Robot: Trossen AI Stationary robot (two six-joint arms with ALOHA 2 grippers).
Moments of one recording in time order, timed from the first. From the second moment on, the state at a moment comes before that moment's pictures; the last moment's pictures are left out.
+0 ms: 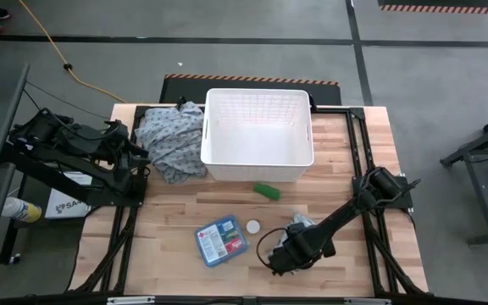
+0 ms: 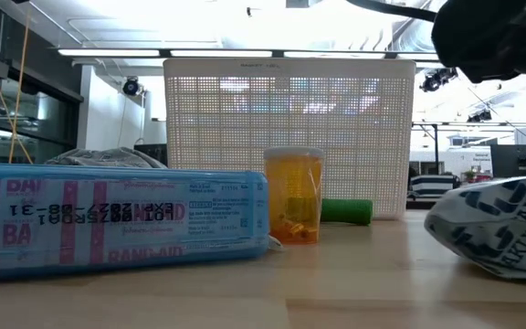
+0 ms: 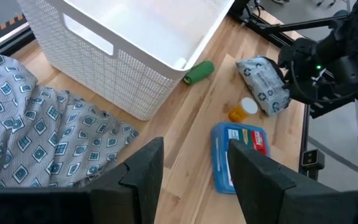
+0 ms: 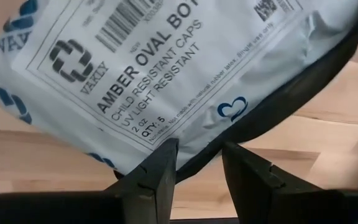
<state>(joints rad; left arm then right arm) -0.27 0.64 1.27 -1.32 -0.33 -0.71 0.61 2.02 1.53 -1.13 -0.21 1.99</state>
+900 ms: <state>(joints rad) -0.27 0.64 1.27 -1.32 -0.33 -0.70 0.57 2.02 1.54 -1.12 -0.25 1.99</state>
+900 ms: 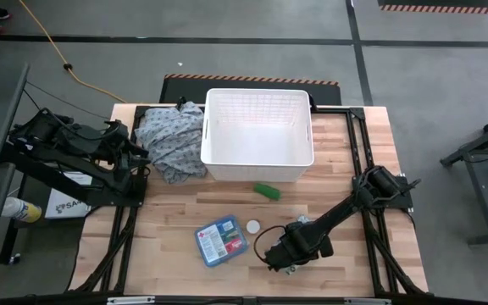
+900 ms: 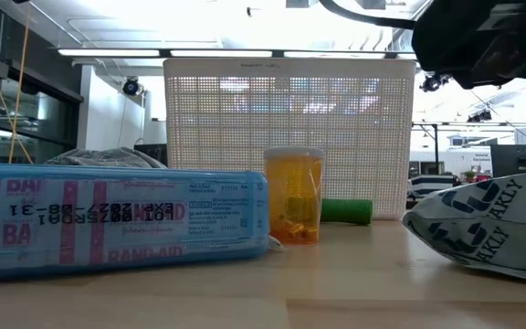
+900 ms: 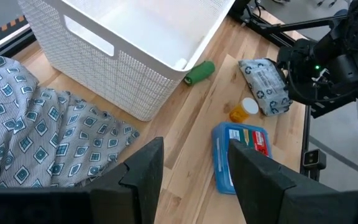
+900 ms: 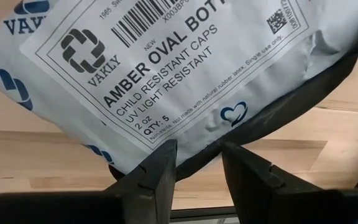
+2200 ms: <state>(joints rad) -0.27 0.64 1.27 -1.36 -0.36 -0.70 0.66 2.07 1.72 -1.44 -0.18 2.09</state>
